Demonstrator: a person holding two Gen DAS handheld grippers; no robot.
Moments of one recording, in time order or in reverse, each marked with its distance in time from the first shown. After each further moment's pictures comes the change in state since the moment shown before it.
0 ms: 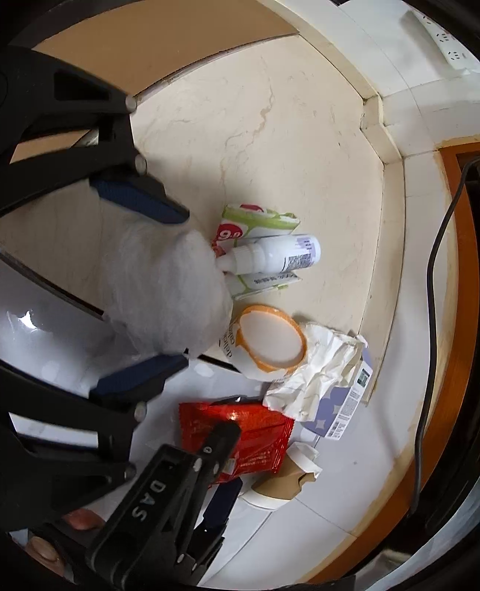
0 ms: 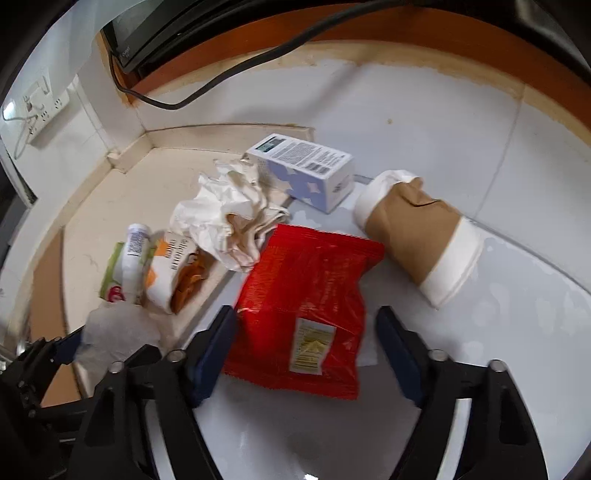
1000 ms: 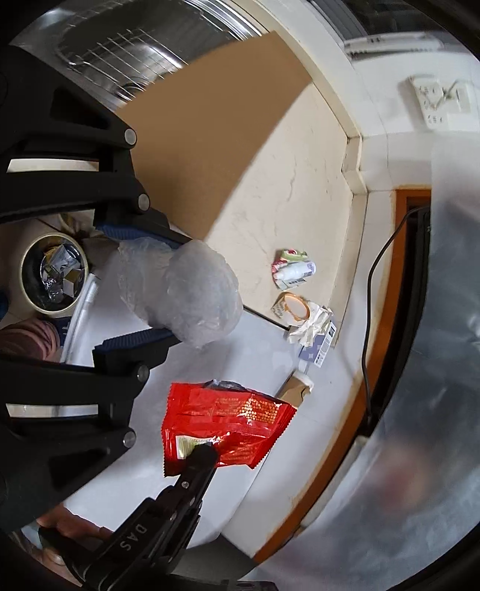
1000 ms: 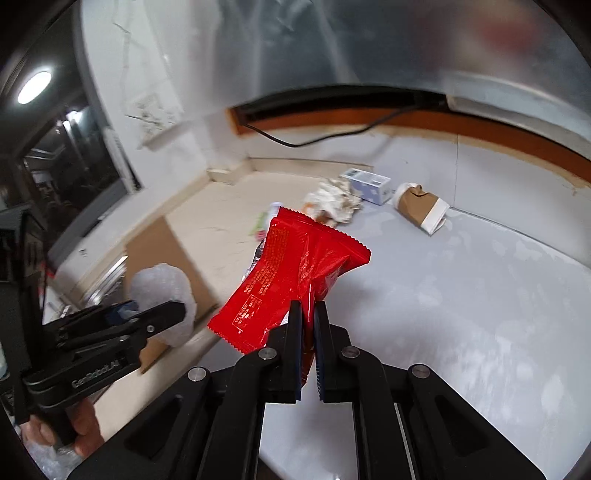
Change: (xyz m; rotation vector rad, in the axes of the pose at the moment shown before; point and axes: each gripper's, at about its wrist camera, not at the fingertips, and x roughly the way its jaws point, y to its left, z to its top) left arm -0.199 0.036 -0.129 -0.018 -0.183 -0.105; right arm -0.199 0.026 -0.141 -0.058 -0.210 0.249
